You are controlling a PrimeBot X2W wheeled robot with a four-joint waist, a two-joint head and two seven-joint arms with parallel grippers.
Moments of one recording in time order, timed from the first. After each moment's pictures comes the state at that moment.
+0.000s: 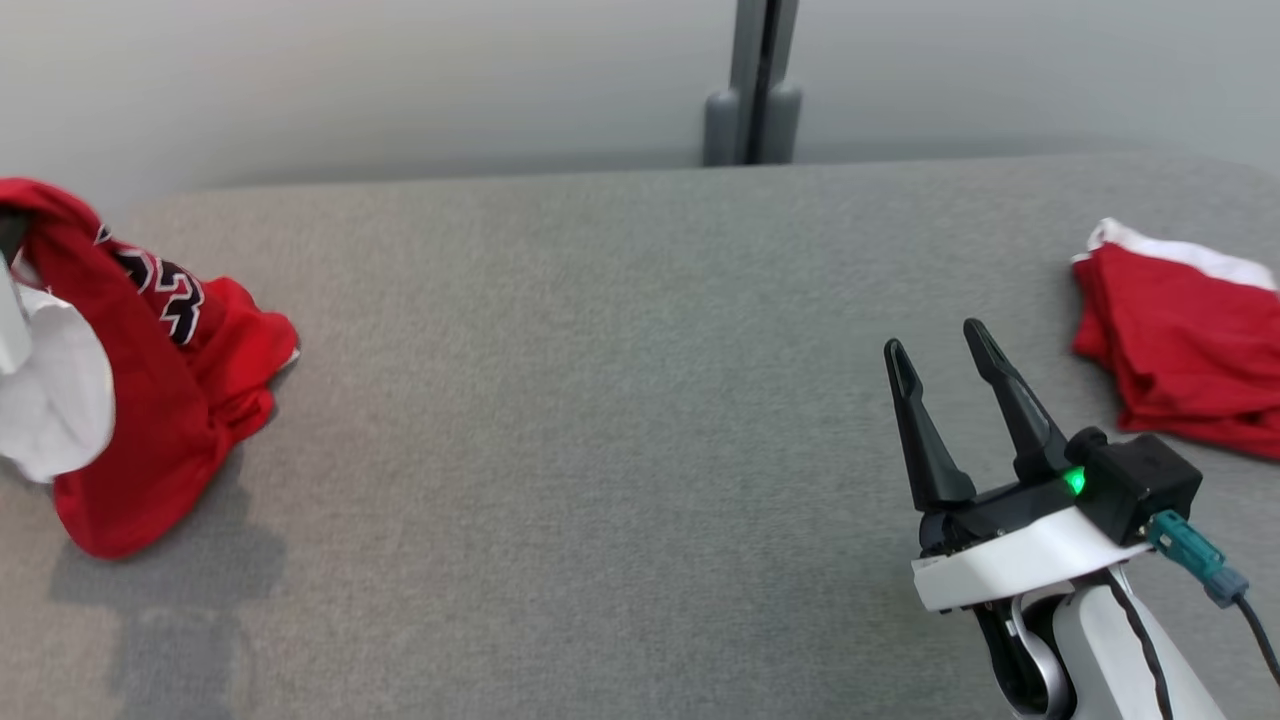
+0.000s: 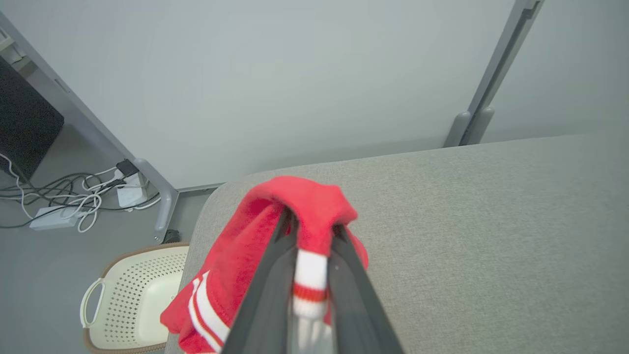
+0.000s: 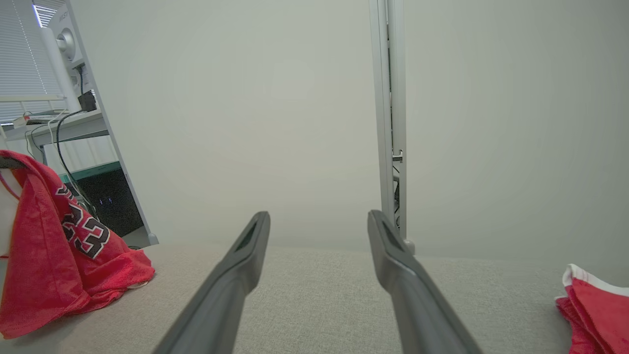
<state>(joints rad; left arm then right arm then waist) -0.84 0.71 -0.49 0.62 -0.81 -0.13 0.40 -0.25 -0.07 0.24 0.15 0.28 0.13 -0.26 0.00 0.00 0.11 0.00</state>
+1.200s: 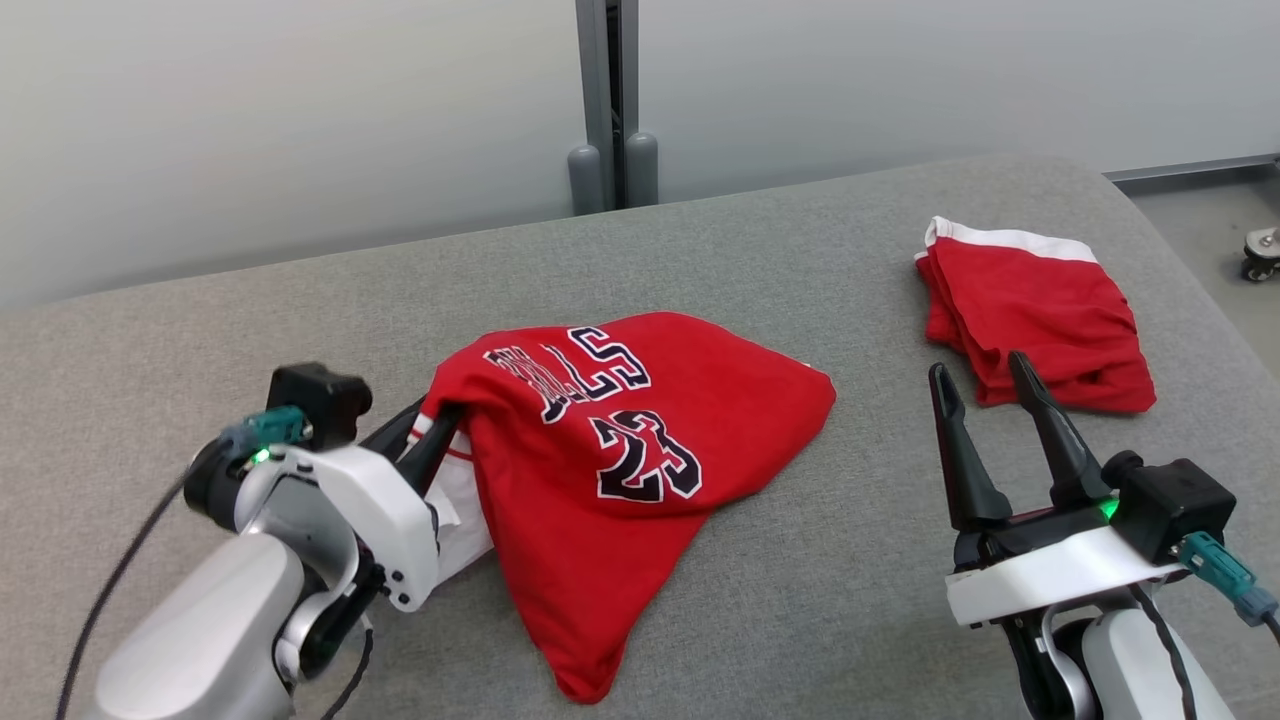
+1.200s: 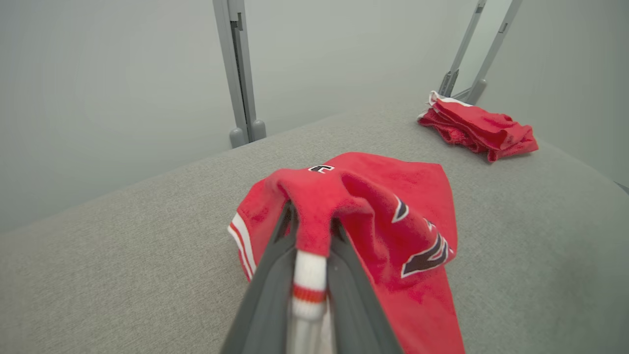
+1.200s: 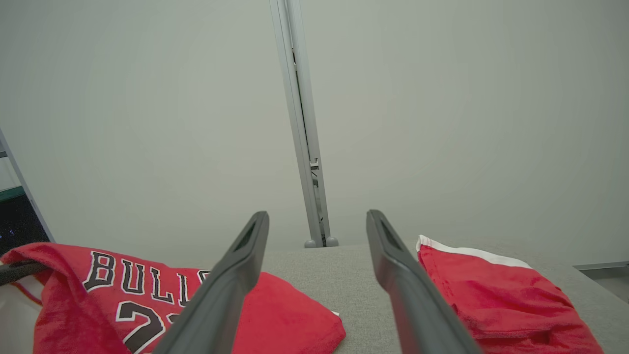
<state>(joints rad) -0.50 0.45 -0.72 0.31 -0.78 -0.02 0.06 -0.20 -0.07 0.17 0.17 0.29 0.13 -0.26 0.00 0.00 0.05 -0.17</state>
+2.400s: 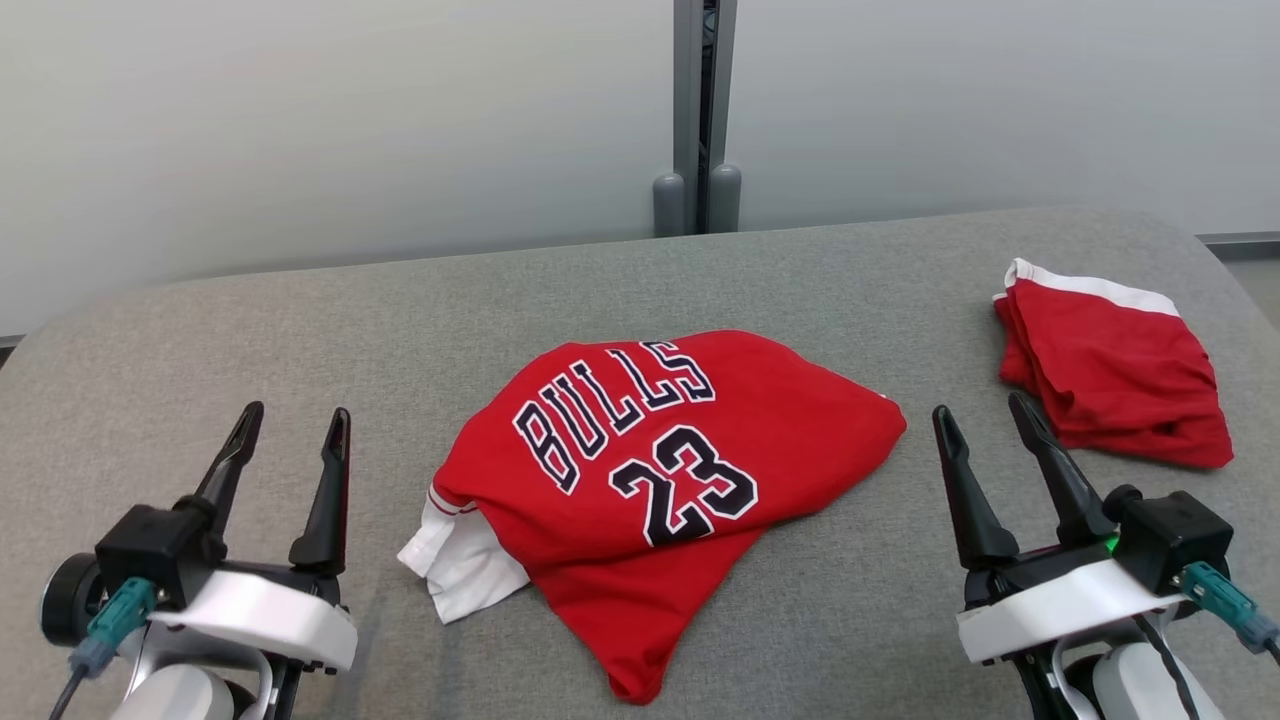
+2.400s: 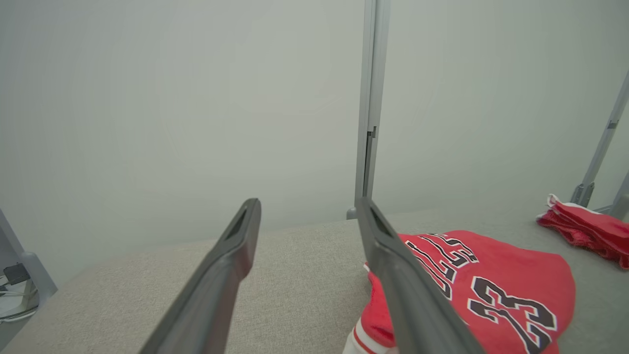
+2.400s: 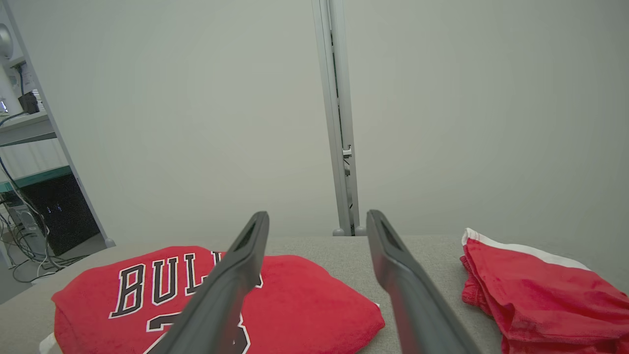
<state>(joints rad) -0.20 0.51 -0.50 0.09 -0.68 0.23 -0.26 -0.16 -0.11 0.19 0.20 0.31 0.13 -0.26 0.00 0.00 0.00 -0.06</state>
